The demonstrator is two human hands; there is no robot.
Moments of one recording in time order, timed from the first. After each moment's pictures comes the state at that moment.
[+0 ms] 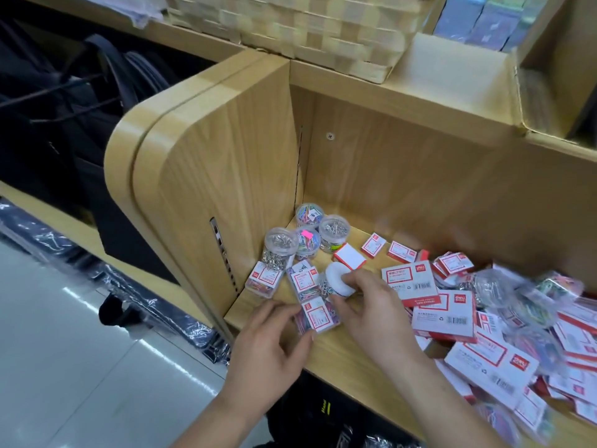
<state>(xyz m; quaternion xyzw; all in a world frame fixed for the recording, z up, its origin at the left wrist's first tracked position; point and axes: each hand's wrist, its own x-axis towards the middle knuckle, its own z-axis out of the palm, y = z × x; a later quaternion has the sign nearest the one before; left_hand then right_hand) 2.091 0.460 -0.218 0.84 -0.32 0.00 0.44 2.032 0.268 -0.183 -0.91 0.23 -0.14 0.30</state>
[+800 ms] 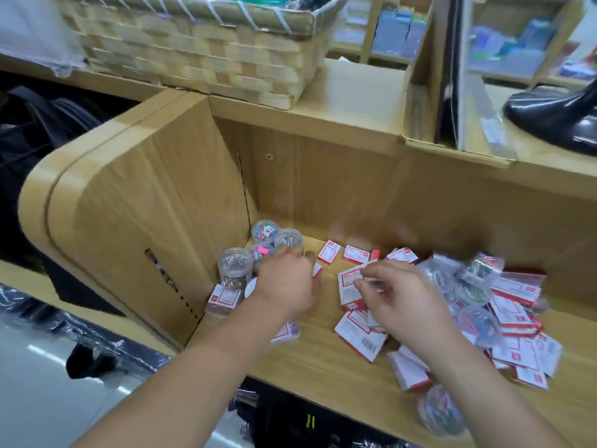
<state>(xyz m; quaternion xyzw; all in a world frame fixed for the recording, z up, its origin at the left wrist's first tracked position) 2.146 0.321 -0.155 0.89 -0.45 -0.04 0.02 1.979 0.191 -0.142 -0.92 0.26 -0.18 0.21</state>
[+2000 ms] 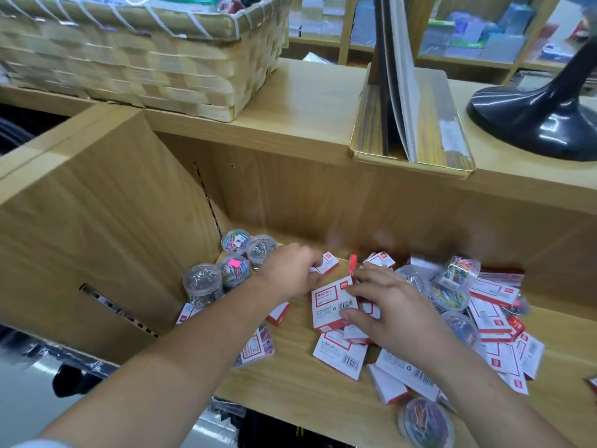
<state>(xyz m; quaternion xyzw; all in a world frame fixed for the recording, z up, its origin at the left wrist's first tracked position) 2.169 0.248 -0.166 0.84 -0.53 -0.09 0.08 1.959 0.156 -0.140 -0.96 0.20 -0.08 0.20</state>
